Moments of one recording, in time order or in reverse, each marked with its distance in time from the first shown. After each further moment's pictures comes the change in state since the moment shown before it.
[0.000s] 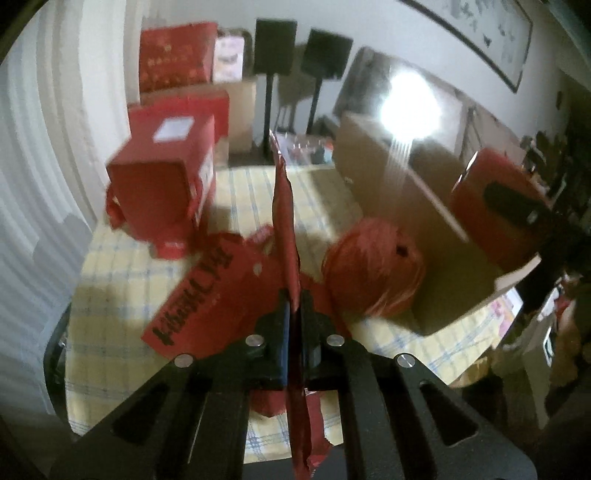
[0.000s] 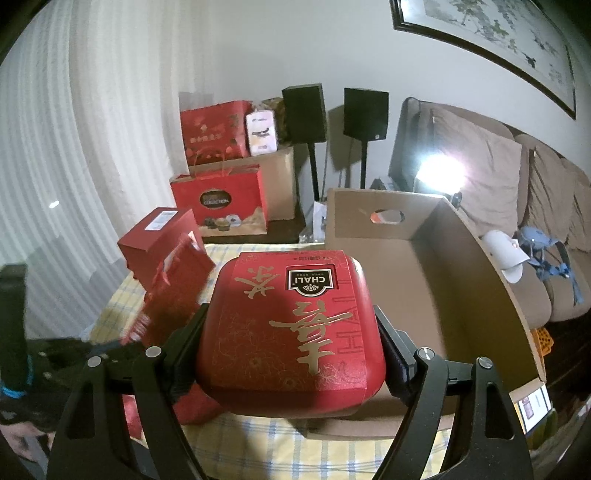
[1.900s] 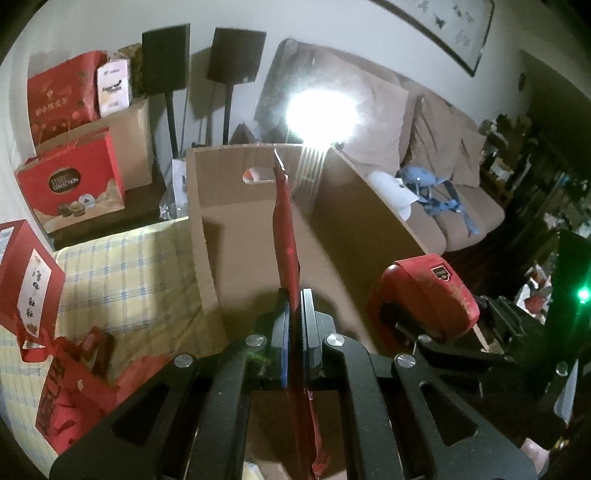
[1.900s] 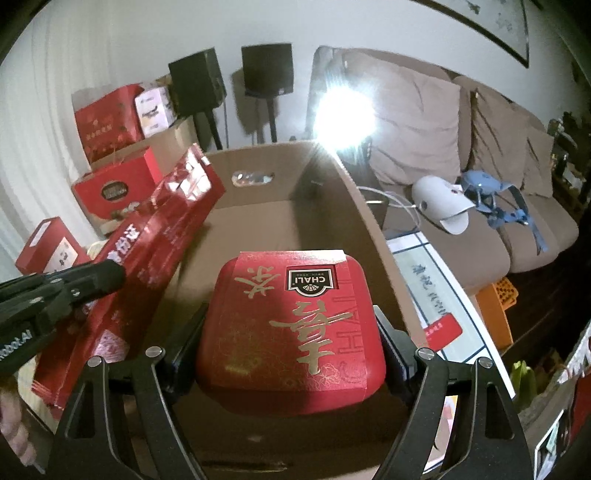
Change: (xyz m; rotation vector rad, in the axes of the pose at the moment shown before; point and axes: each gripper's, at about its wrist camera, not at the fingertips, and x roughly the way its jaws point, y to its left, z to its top) left arm 0.098 -0.188 0.107 0.095 0.042 -0.149; right arm 0.053 -0.172 0.000 0.163 0.170 -0.199
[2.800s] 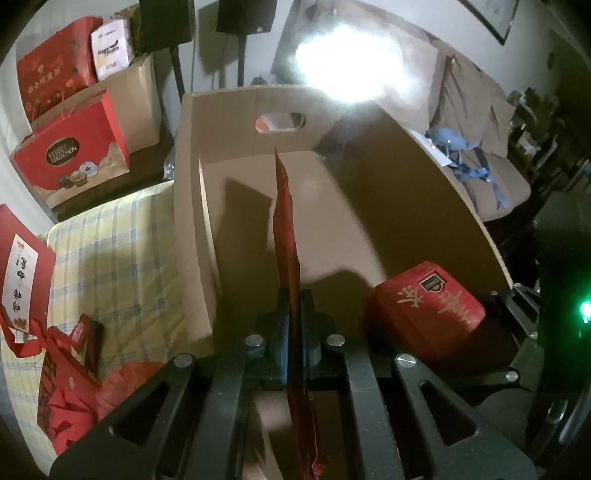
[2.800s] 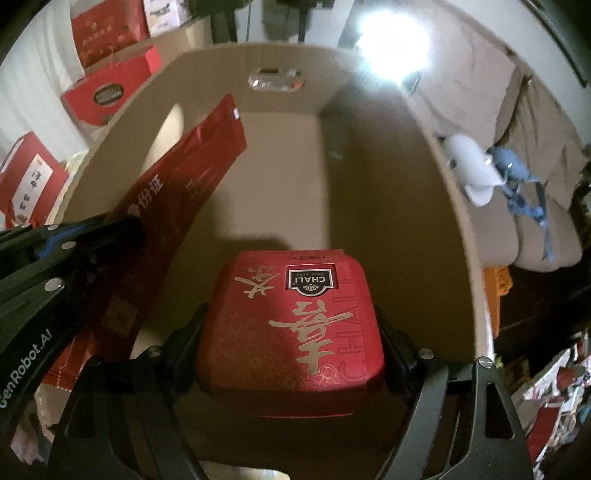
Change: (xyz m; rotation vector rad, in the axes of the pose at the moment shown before) left arm 0.060 0.004 -0.003 -0.012 0.182 0.085; right arm 0.070 0.022 0.000 -0.126 0.369 -0.023
